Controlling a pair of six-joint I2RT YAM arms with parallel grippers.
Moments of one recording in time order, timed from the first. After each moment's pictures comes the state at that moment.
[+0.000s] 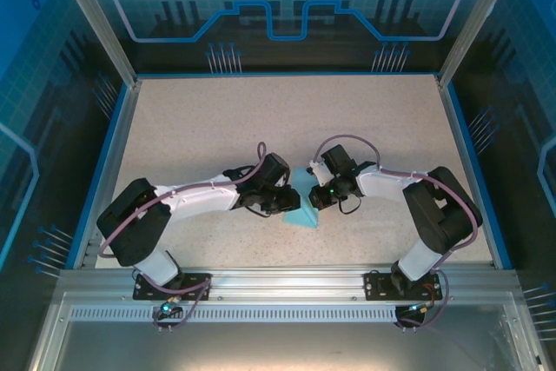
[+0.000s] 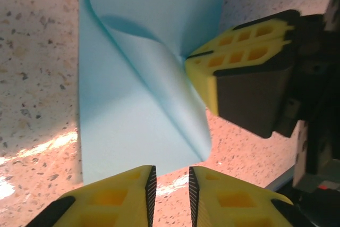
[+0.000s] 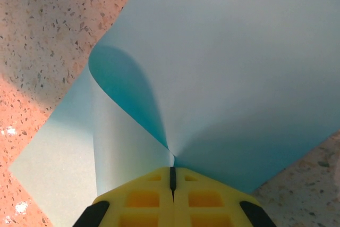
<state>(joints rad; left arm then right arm) -0.80 1.61 0.91 -0.29 0.29 -0.95 0.53 1.64 0.79 -0.35 -0.36 0.14</state>
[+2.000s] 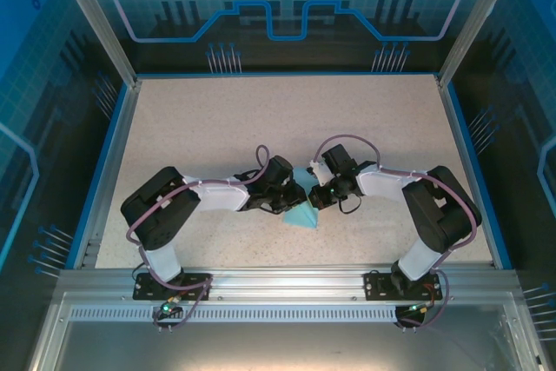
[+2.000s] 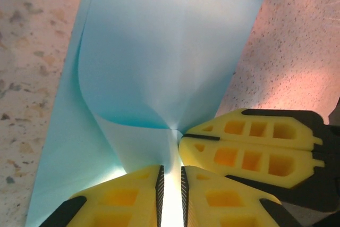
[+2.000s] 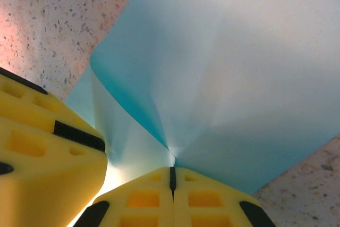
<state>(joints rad) -0.78 1.77 0.87 0.04 0.27 -1.21 0.52 1.65 0.79 -0.34 -0.38 0.14</state>
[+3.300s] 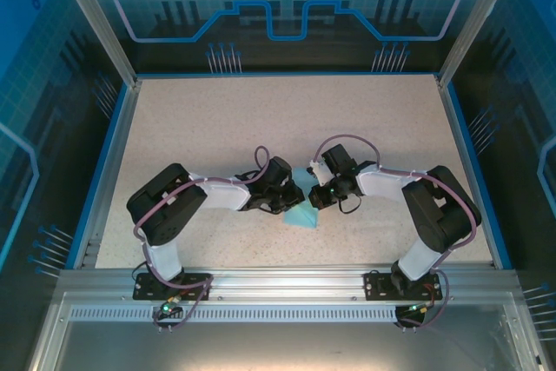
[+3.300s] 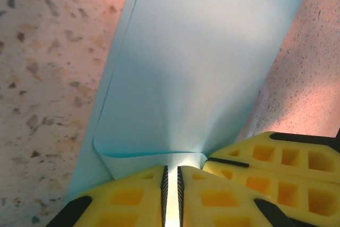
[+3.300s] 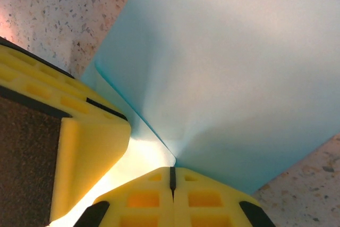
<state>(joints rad) -0.76 1.82 0.85 0.09 0.27 -1.22 0.52 1.65 0.79 -0.34 -0.38 0.14</state>
